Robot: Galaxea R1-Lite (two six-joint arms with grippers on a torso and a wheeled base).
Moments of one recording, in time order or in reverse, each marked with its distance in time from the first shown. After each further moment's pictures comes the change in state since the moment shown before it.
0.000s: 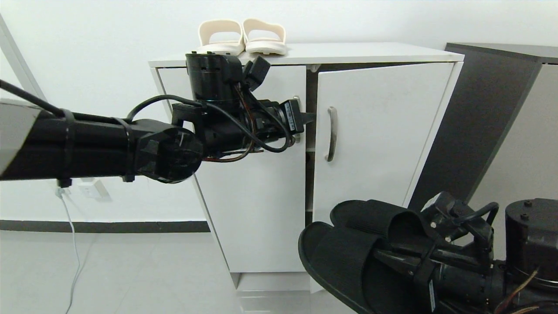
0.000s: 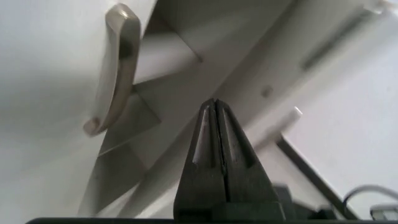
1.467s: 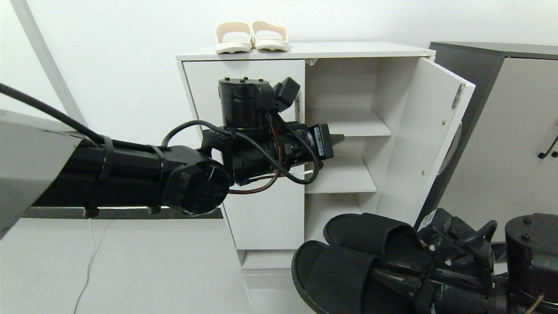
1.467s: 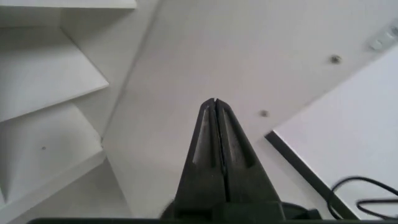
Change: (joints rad) left arm -0.111 0.020 0.108 -0.120 0.033 -0.023; right arm 0.057 -0.013 0.034 0.010 -0.001 0.000
